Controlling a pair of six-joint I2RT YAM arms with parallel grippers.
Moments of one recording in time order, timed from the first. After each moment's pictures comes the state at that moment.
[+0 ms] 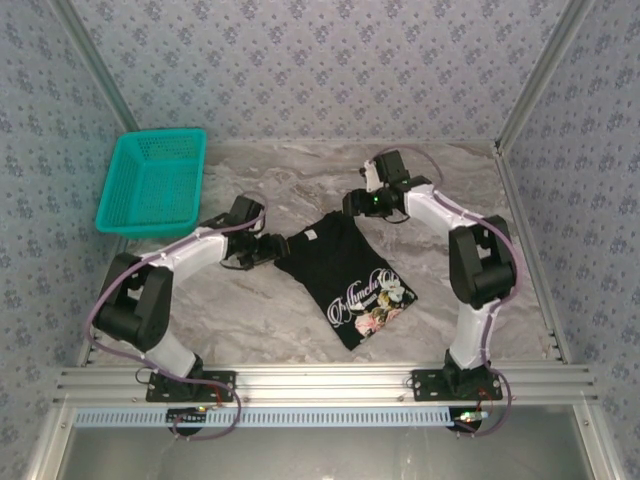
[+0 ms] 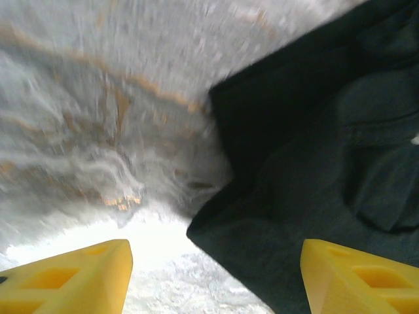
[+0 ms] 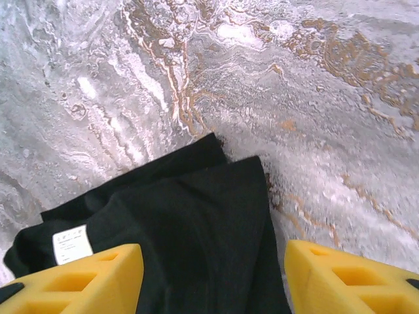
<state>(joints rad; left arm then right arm) -0.43 1.59 0.93 -0.46 0.25 -0.70 0.35 1.94 1.44 -0.47 -0.34 0.26</state>
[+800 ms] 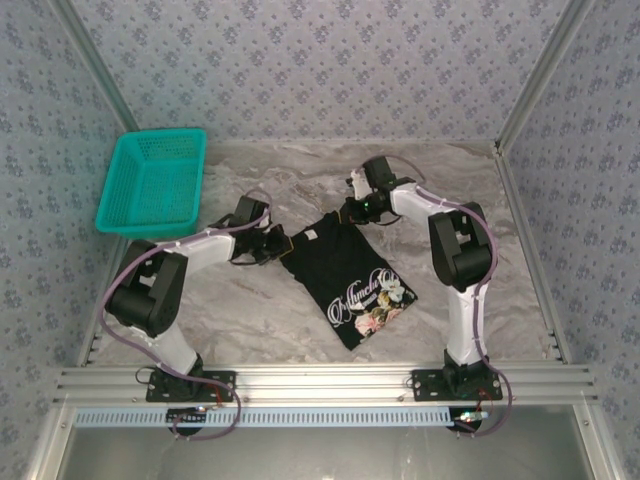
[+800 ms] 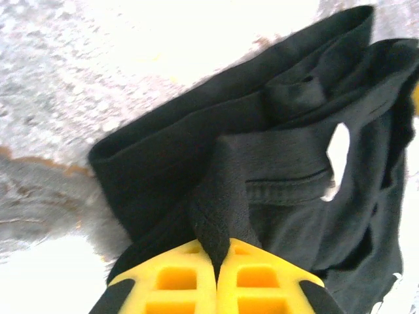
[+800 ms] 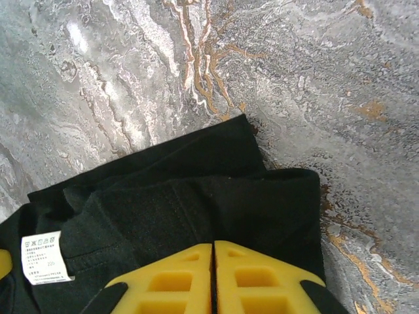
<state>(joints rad) -0.43 1.70 0.92 -0.17 0.40 -0.81 0.36 2.09 1.51 -0.48 -0.48 0.21</state>
